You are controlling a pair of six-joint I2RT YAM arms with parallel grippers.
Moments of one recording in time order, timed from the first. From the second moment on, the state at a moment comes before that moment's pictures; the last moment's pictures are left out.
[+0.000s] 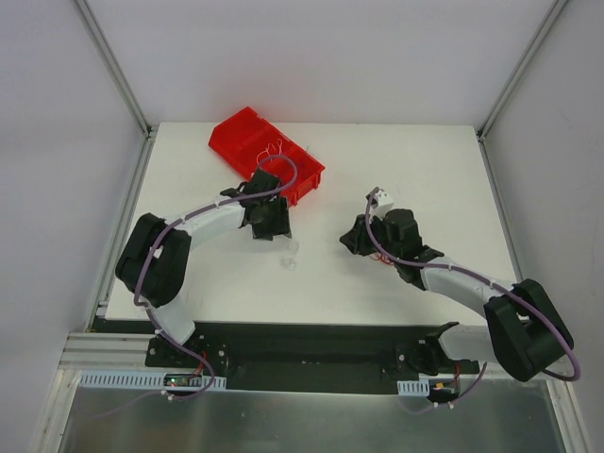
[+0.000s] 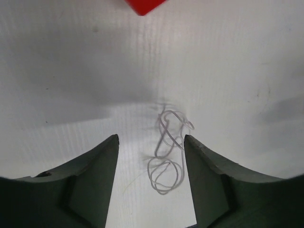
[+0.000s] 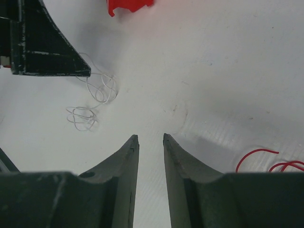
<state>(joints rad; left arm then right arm) -0.54 1.68 1.10 -0.46 0.10 -0.61 0.53 1.27 0.51 0.29 -0.23 0.38</state>
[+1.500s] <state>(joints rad) -0.68 1.51 1.03 -0.23 0.40 -0.68 0.63 1.18 0.42 0.54 -0.35 0.38</state>
